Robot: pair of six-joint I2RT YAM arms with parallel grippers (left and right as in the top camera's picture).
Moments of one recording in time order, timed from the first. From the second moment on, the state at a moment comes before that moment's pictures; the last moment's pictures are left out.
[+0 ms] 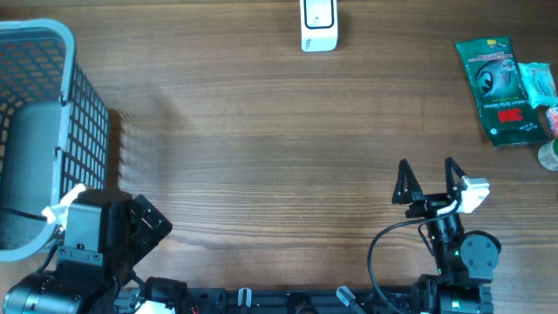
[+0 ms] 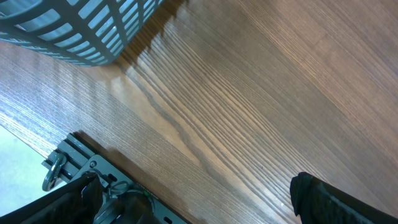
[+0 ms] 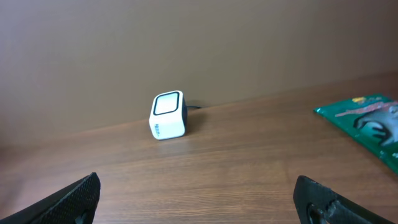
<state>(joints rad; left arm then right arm) -0.18 0.76 1.26 -1.62 -0.27 -0.87 -0.10 0.02 0.01 0.01 -0.23 0.25</state>
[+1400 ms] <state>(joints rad) -0.17 0.26 0.64 -0.60 -0.17 -0.55 -0.10 0.02 0.01 0.01 -0.23 0.20</state>
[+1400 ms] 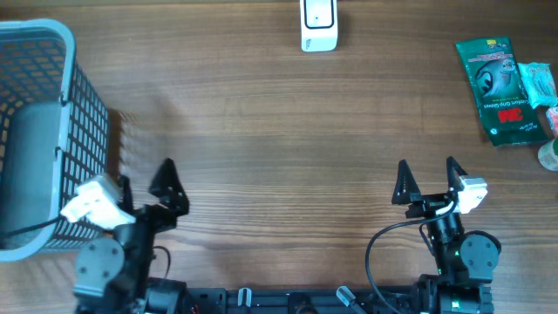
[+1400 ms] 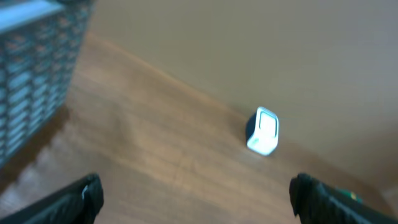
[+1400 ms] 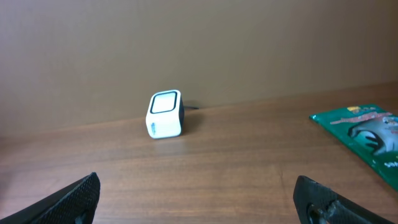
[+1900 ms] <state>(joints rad) -0.05 0.02 0.08 -0.14 -0.08 -0.40 -0.10 0.02 0.01 0.01 -0.23 0.20</state>
